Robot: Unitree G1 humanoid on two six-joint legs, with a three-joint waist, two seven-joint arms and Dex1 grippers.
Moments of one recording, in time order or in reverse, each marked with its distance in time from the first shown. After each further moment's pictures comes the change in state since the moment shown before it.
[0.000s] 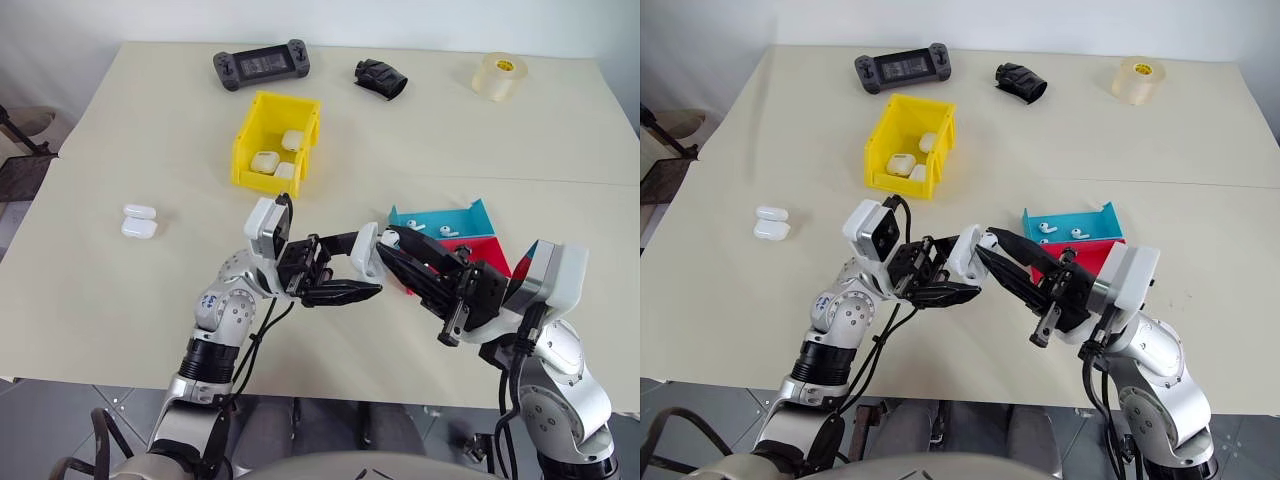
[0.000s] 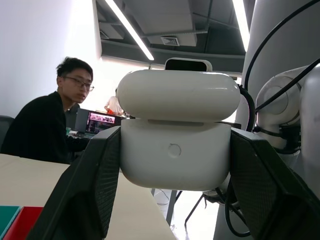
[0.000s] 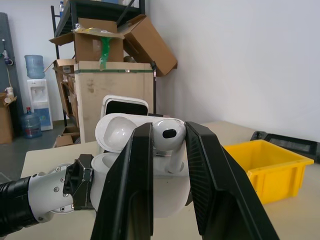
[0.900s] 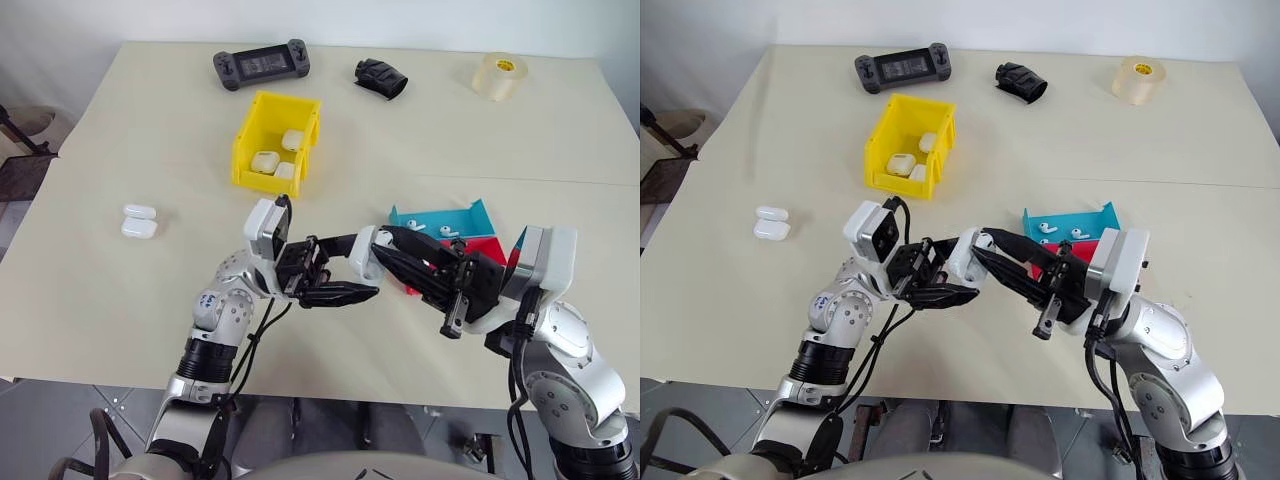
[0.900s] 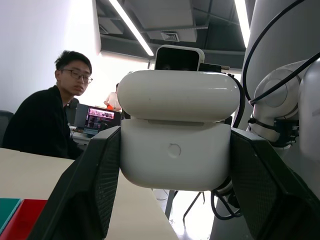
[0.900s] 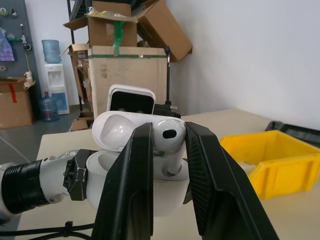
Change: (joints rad) left arm -0.001 0.006 0.003 0.007 0.020 0.007 -0.014; right arm -0.068 -0.095 -0.031 0.022 0.071 0.106 0.026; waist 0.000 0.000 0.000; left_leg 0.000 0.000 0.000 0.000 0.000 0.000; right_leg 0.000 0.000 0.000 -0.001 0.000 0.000
